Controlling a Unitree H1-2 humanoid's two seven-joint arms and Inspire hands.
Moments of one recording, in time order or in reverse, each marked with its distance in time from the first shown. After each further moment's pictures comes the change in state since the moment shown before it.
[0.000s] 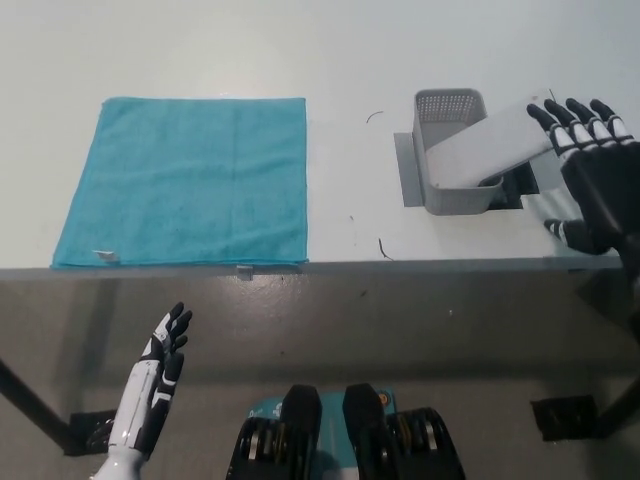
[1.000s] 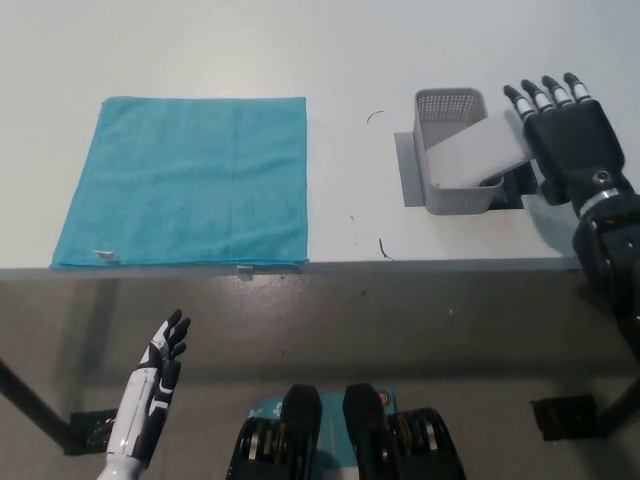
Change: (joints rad) left_arm 0.018 0.001 -0.002 0.000 -0.012 -0.009 0.000; right_arm -0.241 0.017 0.193 0.364 -0.133 0.107 -0.023
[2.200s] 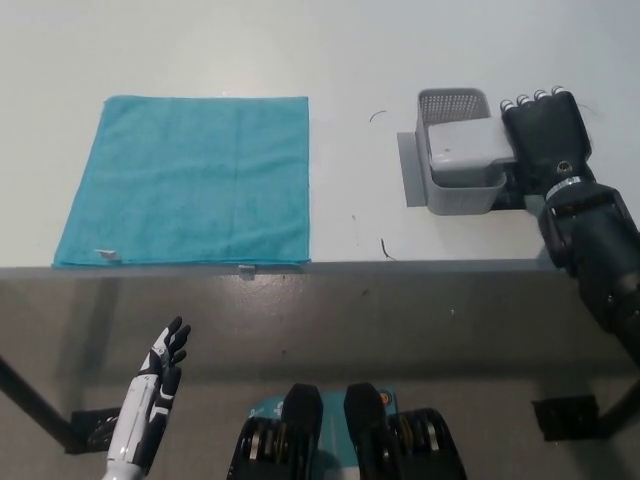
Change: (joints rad) left_arm 0.011 -0.001 -0.002 0.003 0.002 0.001 0.000; right_arm -0.255 0.116 0.143 0.803 0.056 -0.074 -0.596
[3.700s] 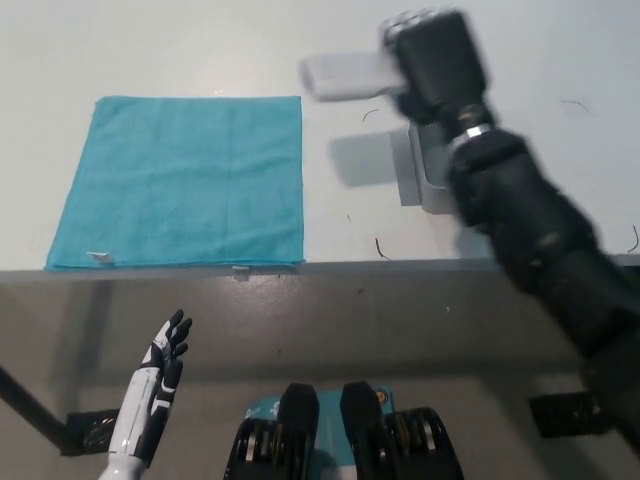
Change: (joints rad) left_arm -0.019 0.001 0.000 0.009 -0.001 -0.003 0.001; right_arm -0.126 0.182 0.046 -0.090 0.097 -0.069 -0.102
